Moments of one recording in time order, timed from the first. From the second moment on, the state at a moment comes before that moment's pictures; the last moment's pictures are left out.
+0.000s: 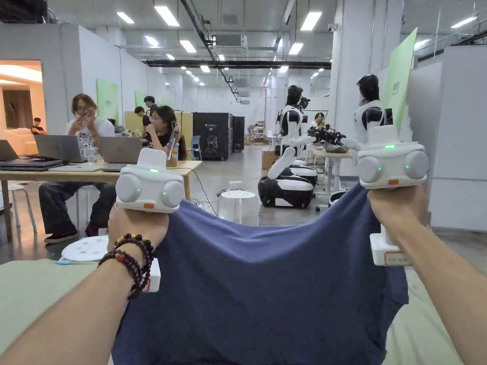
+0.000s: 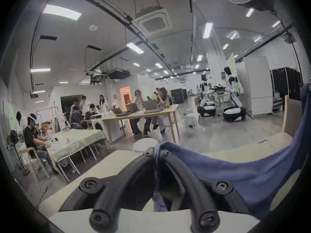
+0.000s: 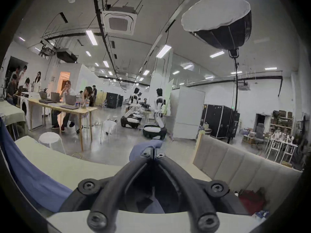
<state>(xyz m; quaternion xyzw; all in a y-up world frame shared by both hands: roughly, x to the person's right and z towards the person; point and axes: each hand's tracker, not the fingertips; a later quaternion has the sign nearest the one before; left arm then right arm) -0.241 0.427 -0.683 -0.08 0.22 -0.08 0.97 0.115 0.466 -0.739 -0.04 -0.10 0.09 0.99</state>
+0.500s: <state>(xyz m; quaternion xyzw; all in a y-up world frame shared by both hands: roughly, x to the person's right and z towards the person) -0.254 0.385 -0.588 -0.11 0.22 -0.05 0.97 0.118 0.427 -0.618 -0.05 -0.07 0.12 0.99</state>
